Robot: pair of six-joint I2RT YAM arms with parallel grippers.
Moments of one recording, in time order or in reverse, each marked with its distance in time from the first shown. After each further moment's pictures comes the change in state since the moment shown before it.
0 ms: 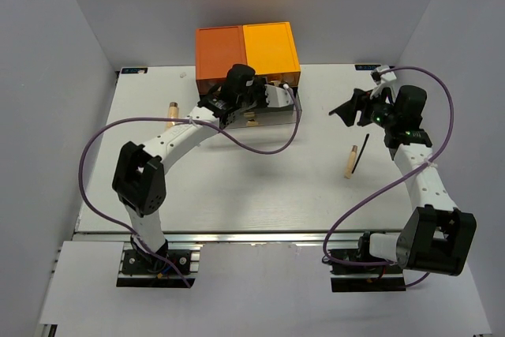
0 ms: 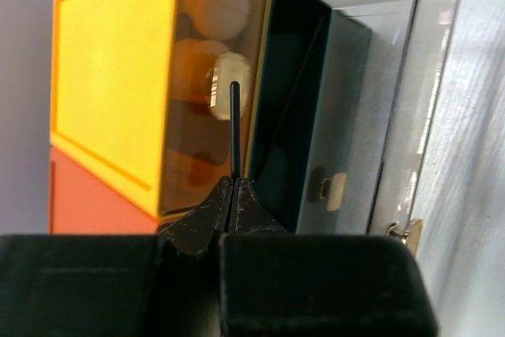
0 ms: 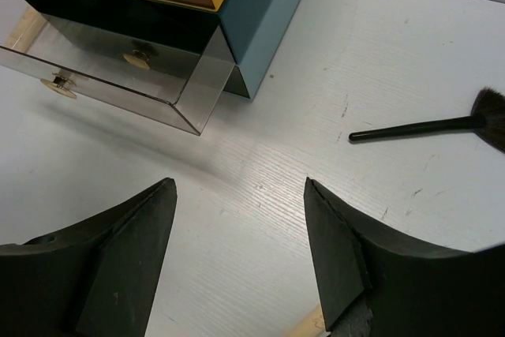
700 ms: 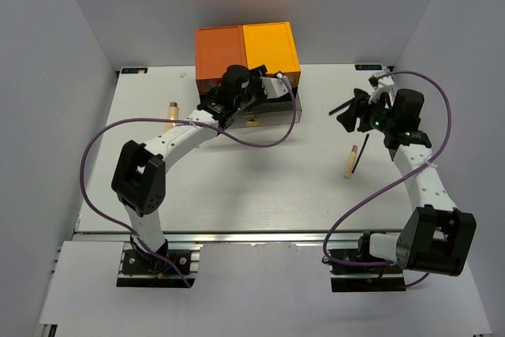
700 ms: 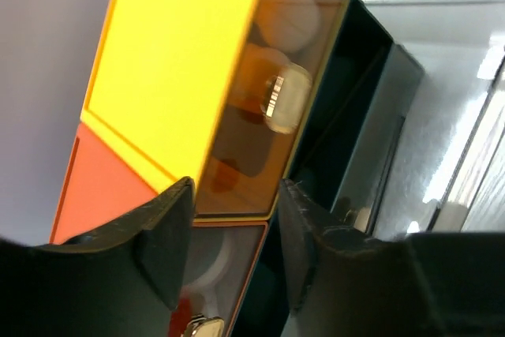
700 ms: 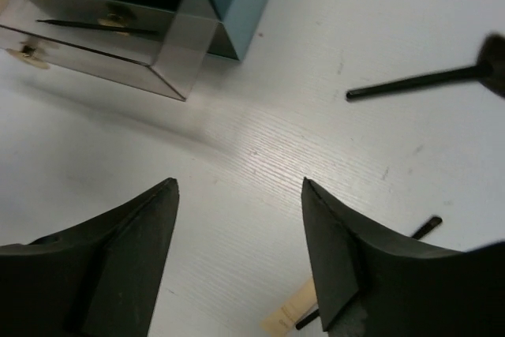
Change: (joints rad) left arm 0.018 0.008 -0.082 0.239 -0.042 -0.105; right arm -0.001 -0.004 -0.012 -0.090 0.029 -0.038
